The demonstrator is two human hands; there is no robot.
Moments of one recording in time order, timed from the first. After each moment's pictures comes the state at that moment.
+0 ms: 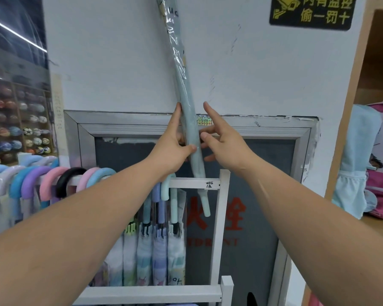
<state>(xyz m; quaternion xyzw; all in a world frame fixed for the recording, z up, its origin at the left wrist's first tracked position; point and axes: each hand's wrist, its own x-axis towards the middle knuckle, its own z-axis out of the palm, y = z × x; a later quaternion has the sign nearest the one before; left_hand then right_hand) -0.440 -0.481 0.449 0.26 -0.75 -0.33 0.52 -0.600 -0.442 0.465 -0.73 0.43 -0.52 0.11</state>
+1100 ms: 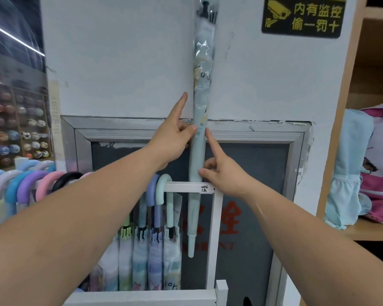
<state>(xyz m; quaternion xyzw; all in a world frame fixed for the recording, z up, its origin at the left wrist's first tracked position) -0.452 -0.485 0.483 0.25 -0.76 -0.29 0.53 -0.619 -0.428 0.429 -0.75 0.50 -0.42 0.10</state>
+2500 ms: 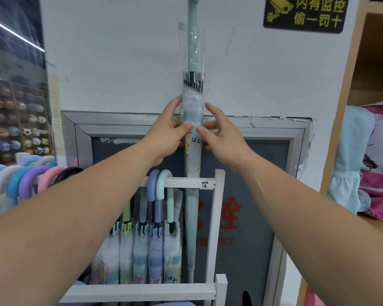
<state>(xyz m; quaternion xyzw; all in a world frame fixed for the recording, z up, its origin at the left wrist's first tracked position) -0.444 -0.485 0.481 0.23 -0.73 -0.36 0.54 -0.606 -0.442 0.473 -0.69 0.45 -0.56 0.08</state>
